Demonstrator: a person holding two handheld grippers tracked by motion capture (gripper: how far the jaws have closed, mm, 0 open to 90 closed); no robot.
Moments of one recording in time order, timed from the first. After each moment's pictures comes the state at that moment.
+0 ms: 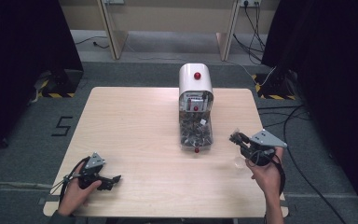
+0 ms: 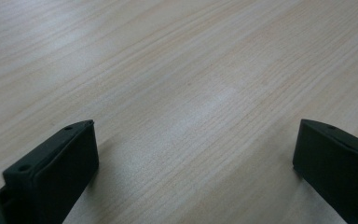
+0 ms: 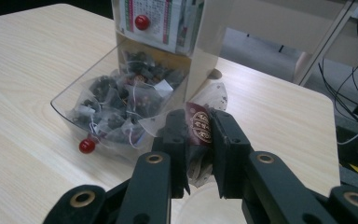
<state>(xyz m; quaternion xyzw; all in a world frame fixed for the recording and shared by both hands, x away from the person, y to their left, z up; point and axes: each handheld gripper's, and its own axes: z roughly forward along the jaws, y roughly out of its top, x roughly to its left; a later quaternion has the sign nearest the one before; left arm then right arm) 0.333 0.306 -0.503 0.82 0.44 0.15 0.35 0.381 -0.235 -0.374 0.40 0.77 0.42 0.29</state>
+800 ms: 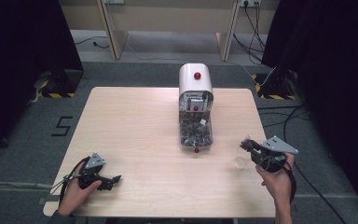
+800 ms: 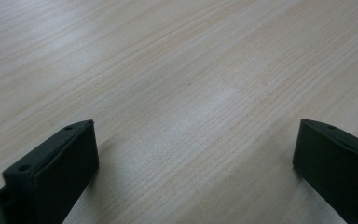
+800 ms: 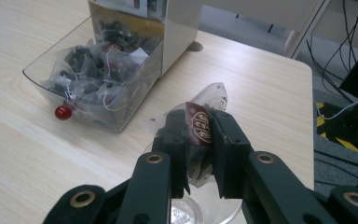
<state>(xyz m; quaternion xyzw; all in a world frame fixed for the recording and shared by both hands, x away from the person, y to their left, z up) 0.333 0.306 -0.503 0.82 0.44 0.15 0.35 0.370 -0.265 -0.386 0.43 0.77 0.39 0.28</state>
